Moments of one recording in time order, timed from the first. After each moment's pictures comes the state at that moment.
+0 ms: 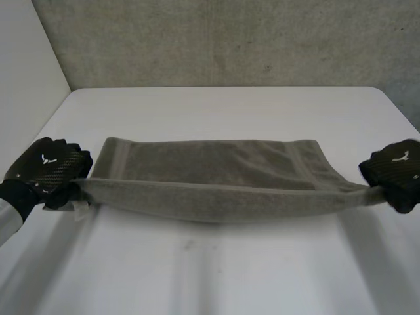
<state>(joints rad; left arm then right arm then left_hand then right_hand) 4.87 -1.45 -2.10 3.30 -0.90 3.72 1.54 -1.60 1.71 0.44 1.23 2.26 1.18 1.22 1.22 1.22 0.99 1.34 1.34 1.35 1.34 1.19</state>
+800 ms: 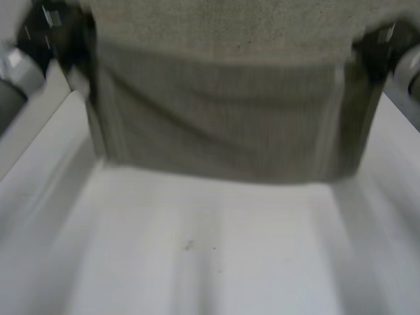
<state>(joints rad) 4.61 -1.98 -1.08 3.40 -1.13 3.47 1.74 -1.00 0.70 0.30 1.44 2.47 1.19 1.22 1.22 1.22 0.99 1.34 1.34 1.35 1.34 1.19</state>
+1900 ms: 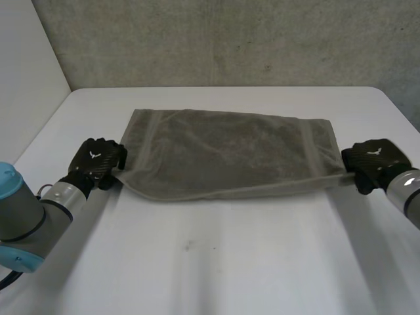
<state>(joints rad) 4.64 -2.12 -1.82 3.84 -1.11 3.47 1.61 -1.27 1.73 -0.09 1.30 2.57 0.95 0.95 0.95 0.95 0.78 1.34 1.34 1.35 1.34 1.19</state>
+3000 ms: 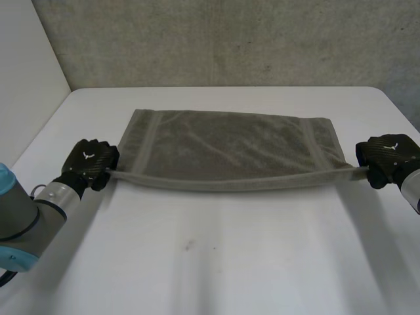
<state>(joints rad) 4.68 -2.12 -1.82 3.83 -1.10 3.50 1.55 -1.29 1.74 -0.13 1.28 2.60 1.18 1.21 1.20 1.21 1.01 1.34 1.34 1.35 1.34 1.19</state>
